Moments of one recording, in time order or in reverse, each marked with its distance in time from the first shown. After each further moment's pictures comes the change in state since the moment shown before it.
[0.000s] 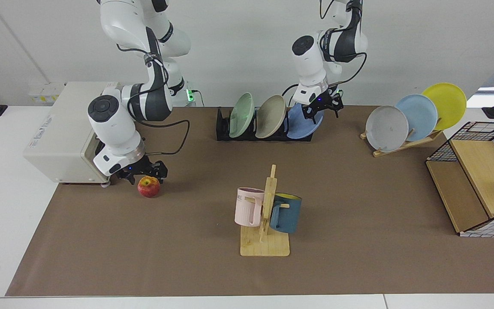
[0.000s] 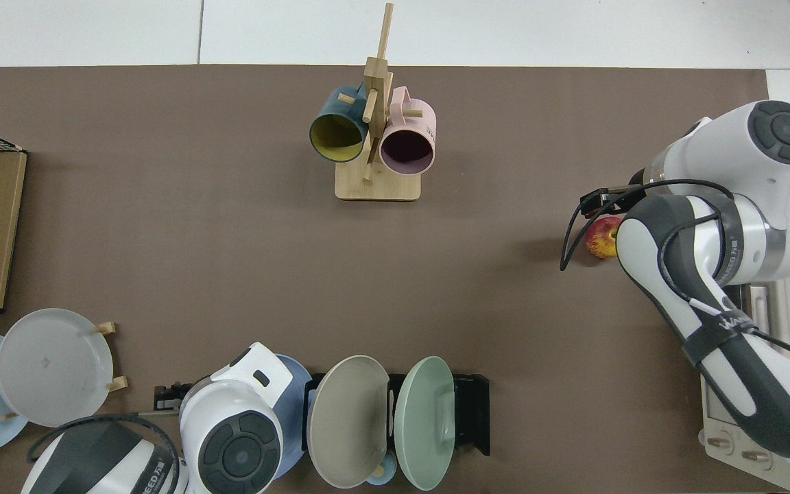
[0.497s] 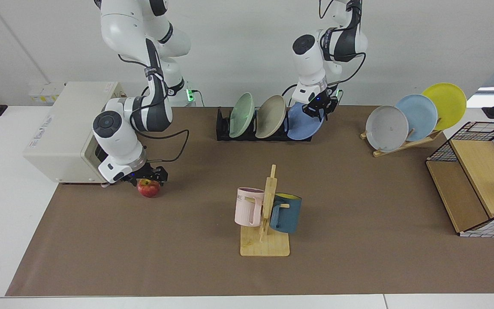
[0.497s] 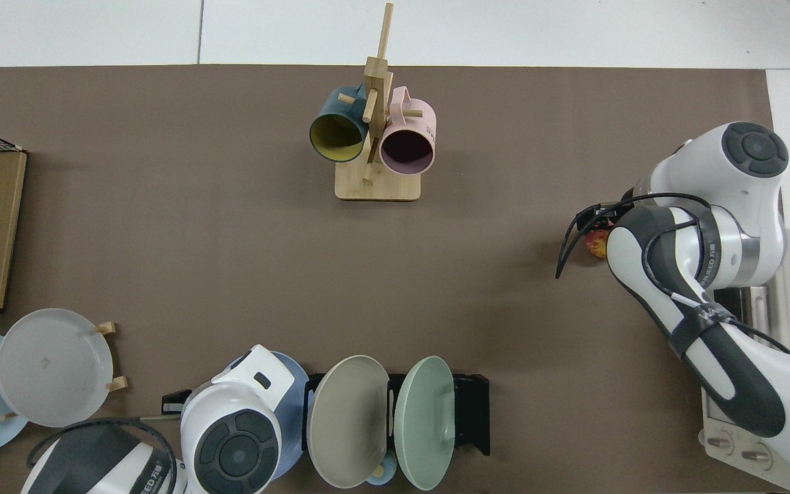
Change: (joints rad) left arm -0.003 -0.008 -0.003 0.012 -0.052 -0.033 0.012; right arm -0.013 0.042 -0.004 -0.058 -0.002 0.041 0.000
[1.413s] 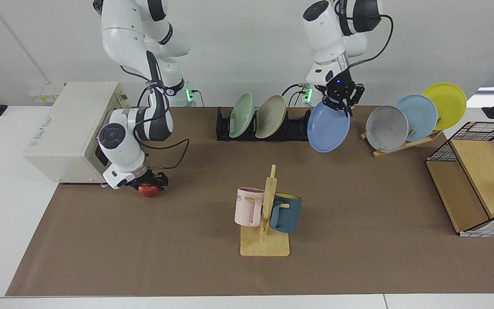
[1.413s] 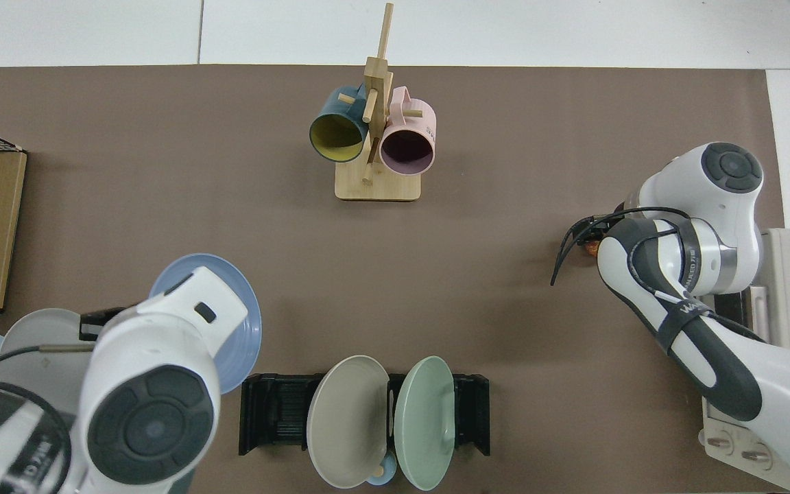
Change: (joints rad) left arm 0.108 0.075 0.041 0.349 0.205 -0.067 0.128; right arm -0.013 0.045 -0.003 -0.054 -0.006 0.074 0.000
